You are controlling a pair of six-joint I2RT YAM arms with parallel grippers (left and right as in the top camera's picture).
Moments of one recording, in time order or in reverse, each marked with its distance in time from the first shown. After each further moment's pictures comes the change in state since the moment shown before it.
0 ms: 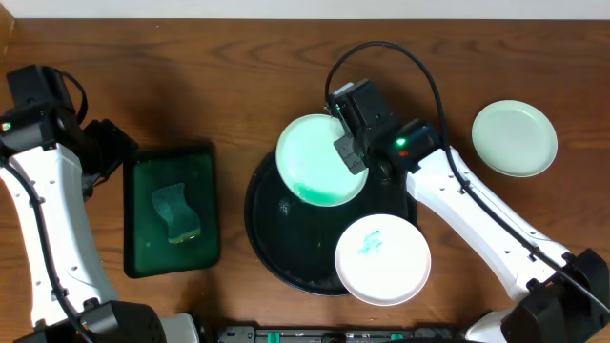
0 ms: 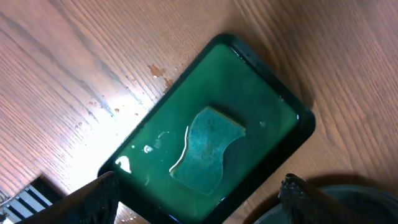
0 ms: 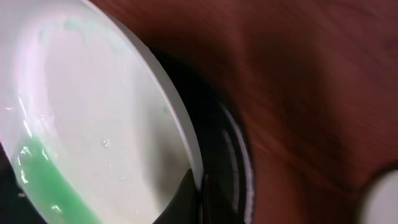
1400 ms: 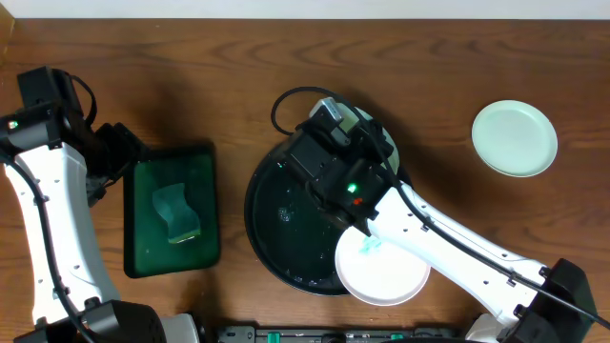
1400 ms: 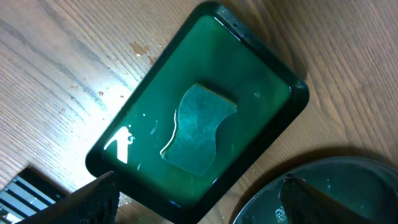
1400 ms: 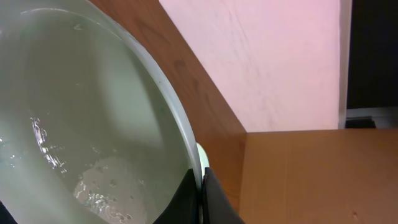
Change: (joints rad) left arm -0.023 0.000 -0.012 -0.037 0.060 0.023; right arm 0.285 0.000 0.001 -0.040 0.877 -0.127
